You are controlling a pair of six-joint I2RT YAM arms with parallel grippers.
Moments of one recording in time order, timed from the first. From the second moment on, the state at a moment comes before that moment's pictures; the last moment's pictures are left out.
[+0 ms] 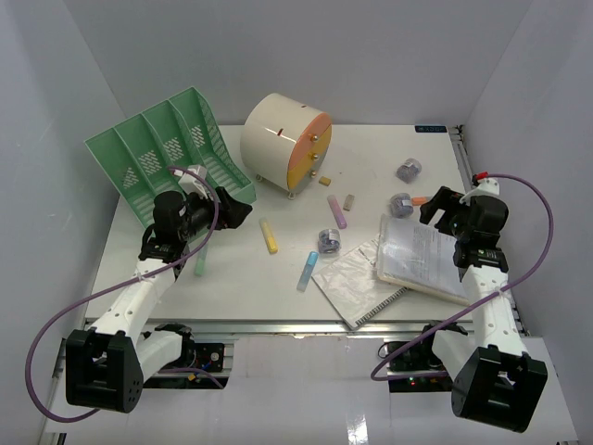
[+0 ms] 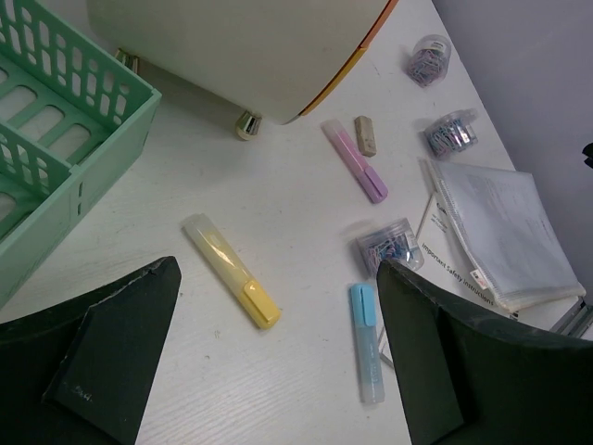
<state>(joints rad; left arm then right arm) -0.14 1.05 0.63 0.16 0.46 -0.40 -0.19 0.93 0.62 -0.11 -0.21 0.23</state>
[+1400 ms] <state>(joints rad) -0.14 1.05 0.64 0.15 0.47 -0.37 0.27 1.88 1.57 -0.11 -0.74 0.28</state>
